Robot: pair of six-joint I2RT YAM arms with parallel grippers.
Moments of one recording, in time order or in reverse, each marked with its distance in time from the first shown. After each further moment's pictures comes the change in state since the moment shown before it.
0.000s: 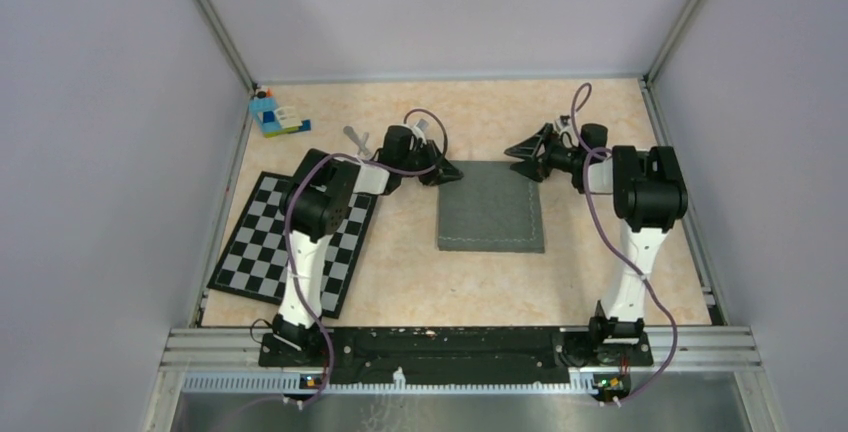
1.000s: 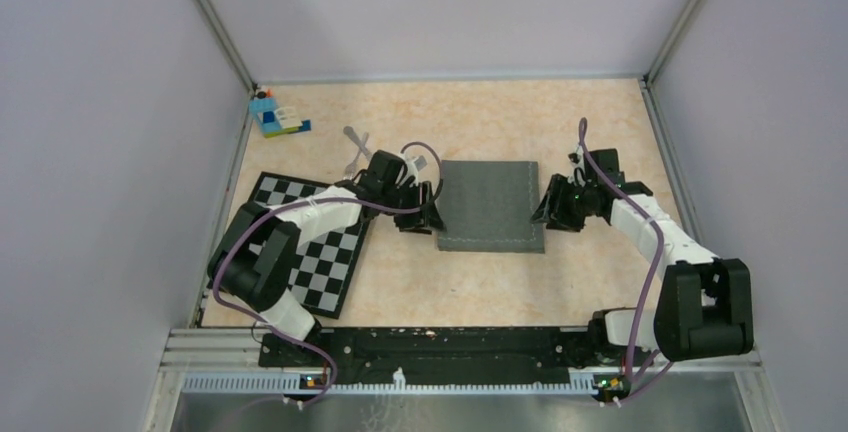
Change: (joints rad) left arm -0.112 -0.620 -0.344 -0.584 -0.056 0.343; right arm 0.107 -0.847 -0.249 -1.180 0.594 -0.546
